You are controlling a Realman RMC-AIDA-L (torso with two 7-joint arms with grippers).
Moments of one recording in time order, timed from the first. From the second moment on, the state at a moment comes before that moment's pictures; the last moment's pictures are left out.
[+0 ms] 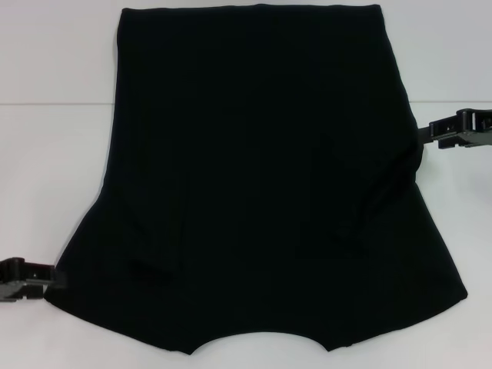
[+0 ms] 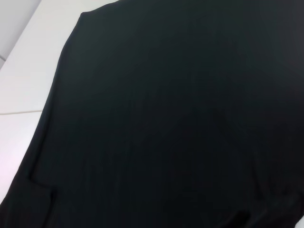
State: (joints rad) left arm -0.52 -2.04 0.31 0.94 2.69 1.64 -2.40; right arm 0.82 1.90 -0.63 -0.73 -2.47 -1.35 2.48
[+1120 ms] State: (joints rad) left arm -0.58 -2.07 0.36 0.87 2.67 1.53 -2.42; right arm 0.80 1.90 -0.63 -0.73 -2.47 -1.35 2.47
